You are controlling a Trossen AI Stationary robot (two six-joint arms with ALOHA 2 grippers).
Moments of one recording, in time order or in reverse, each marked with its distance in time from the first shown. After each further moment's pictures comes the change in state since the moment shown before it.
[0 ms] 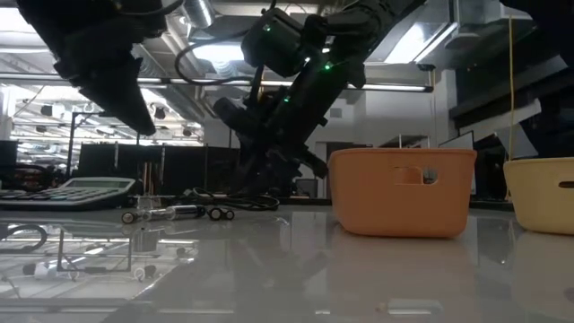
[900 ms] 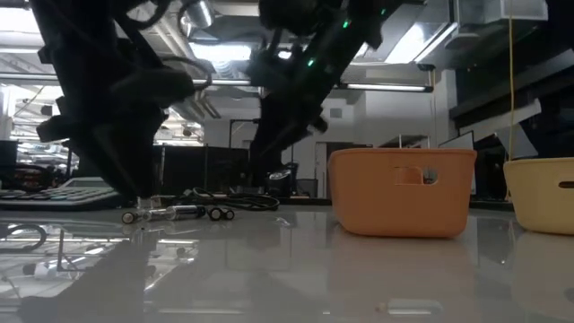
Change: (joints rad) left arm 0.107 0.161 0.000 0.198 0.363 -0.307; right arm 0.003 -0.149 -0.001 -0.162 0.004 -0.429
